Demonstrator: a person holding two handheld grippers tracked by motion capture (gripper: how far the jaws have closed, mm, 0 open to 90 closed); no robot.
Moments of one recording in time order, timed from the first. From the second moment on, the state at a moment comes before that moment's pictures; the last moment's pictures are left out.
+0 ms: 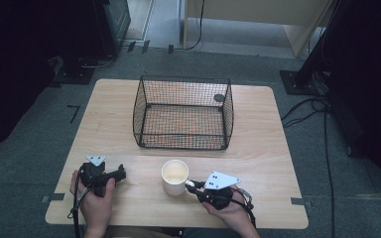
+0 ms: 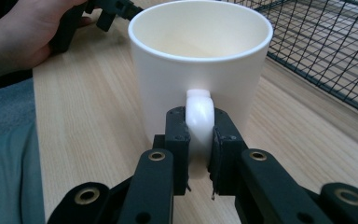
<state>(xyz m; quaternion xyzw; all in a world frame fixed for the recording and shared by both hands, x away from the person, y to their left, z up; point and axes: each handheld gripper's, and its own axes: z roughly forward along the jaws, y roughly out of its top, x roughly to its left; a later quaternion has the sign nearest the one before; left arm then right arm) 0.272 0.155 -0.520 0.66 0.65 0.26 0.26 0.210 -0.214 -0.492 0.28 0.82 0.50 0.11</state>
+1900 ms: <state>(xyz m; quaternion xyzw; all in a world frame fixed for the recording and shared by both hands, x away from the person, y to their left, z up) 0.273 0.154 -0.520 0.66 0.65 0.26 0.26 0.229 -0.224 -0.403 0.28 0.78 0.53 0.17</state>
